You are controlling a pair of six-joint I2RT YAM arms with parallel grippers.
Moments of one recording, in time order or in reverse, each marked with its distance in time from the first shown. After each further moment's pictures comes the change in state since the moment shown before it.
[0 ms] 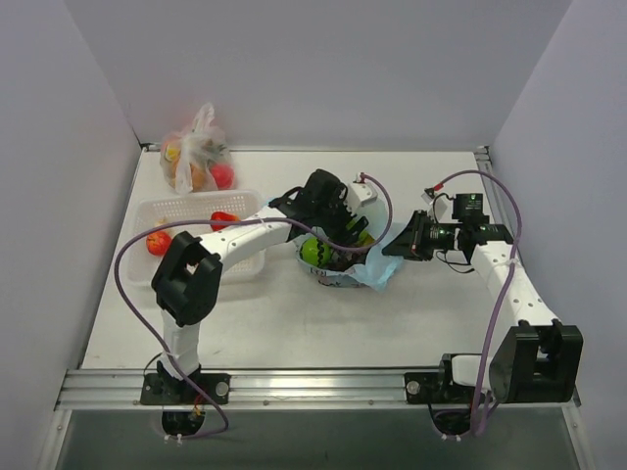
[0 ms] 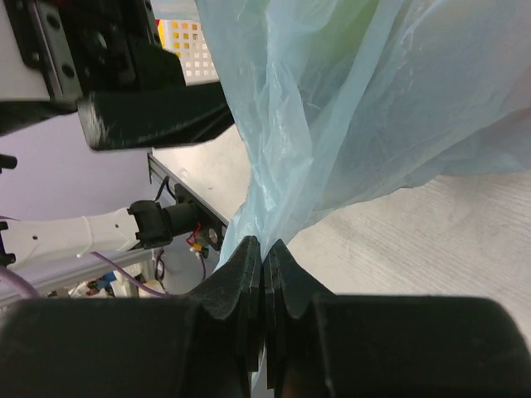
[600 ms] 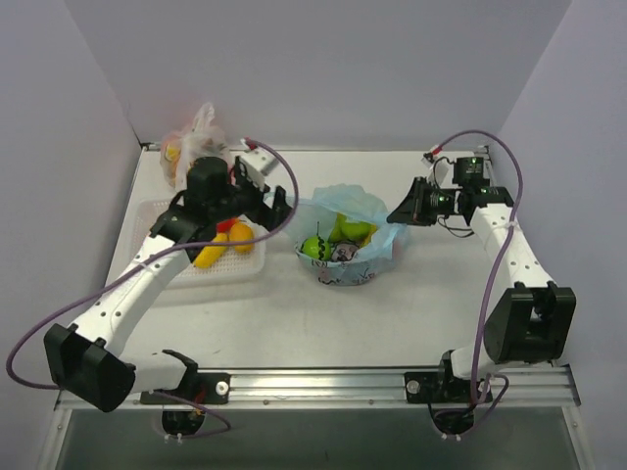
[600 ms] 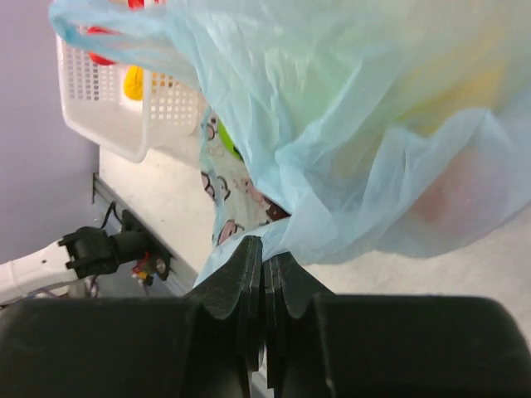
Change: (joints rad) left arm 0.235 -0.637 -0.321 -0.031 0.067 -0.163; right arm 0.000 0.198 0.289 -0.074 0.083 -0.184
